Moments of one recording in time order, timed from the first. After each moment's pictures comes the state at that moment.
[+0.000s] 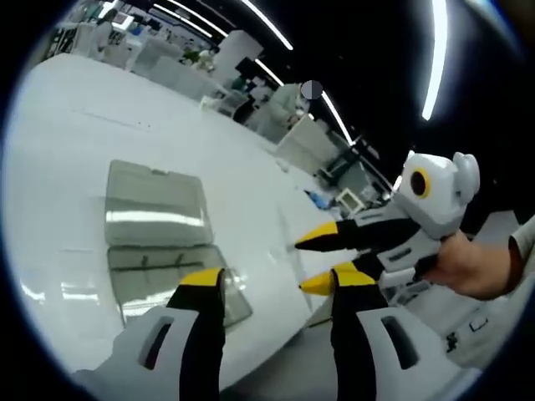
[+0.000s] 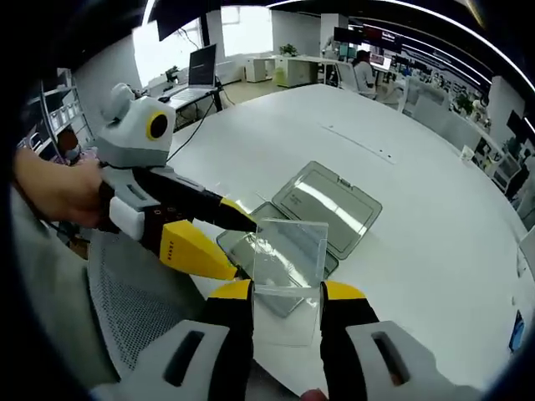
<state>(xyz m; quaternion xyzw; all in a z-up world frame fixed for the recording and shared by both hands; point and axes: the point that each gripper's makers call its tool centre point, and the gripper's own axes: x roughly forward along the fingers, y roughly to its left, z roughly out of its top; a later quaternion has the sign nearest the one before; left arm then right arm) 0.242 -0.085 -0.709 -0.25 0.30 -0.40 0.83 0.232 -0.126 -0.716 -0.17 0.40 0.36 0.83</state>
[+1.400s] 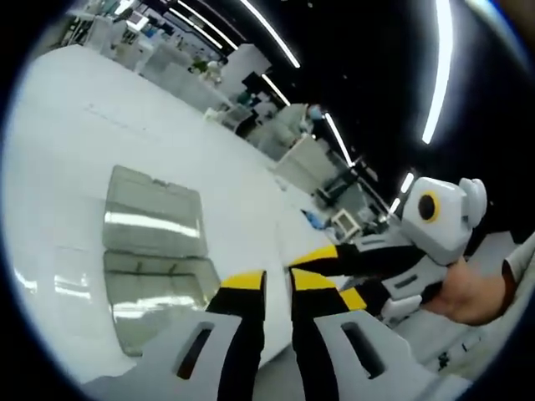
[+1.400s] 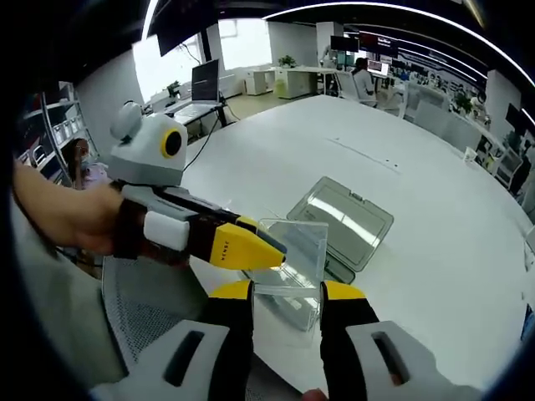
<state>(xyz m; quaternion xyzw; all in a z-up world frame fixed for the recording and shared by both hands) 0.248 -0.083 -0.695 -0.30 0.28 -0.39 0.83 0.227 -0.102 -0.705 -0.14 0.38 0.37 0.84</state>
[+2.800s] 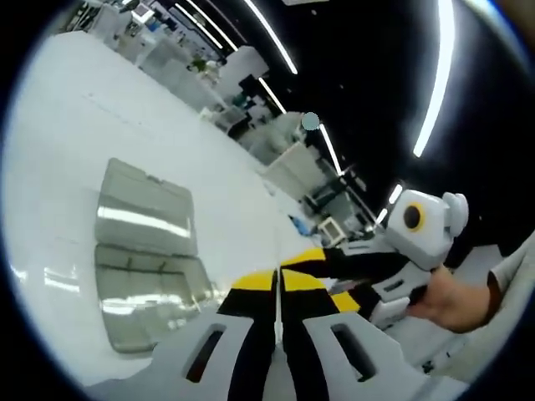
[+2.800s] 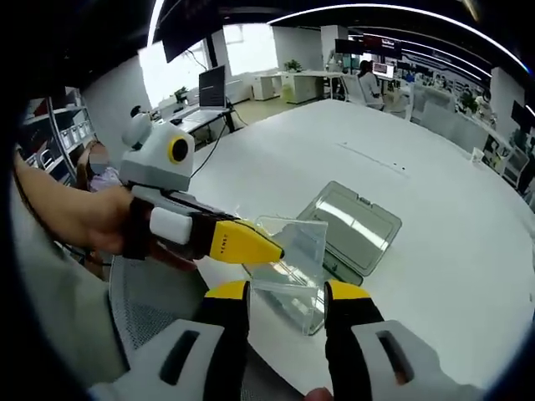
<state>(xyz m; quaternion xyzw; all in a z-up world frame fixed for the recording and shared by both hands) 0.245 -0.079 -0.689 -0.34 0.27 -0.40 0.80 0.227 -0.099 -0.703 -0.11 0.38 0.40 0.83</state>
